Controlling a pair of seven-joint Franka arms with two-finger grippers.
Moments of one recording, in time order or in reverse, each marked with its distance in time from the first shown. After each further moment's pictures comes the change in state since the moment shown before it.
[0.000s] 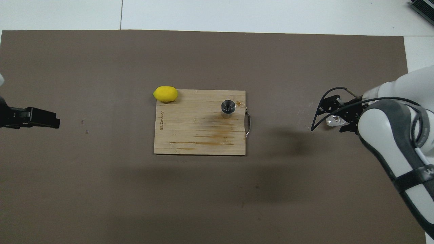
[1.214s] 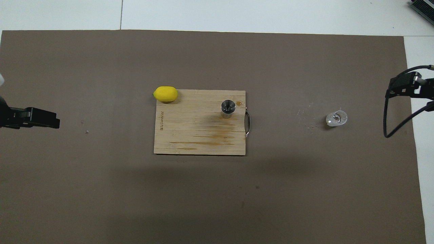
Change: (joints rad) left arm 0.000 0.000 0.000 0.000 0.000 0.000 0.000; right arm -0.037 -0.062 -0.012 0.453 -0.200 -0.455 -0.151
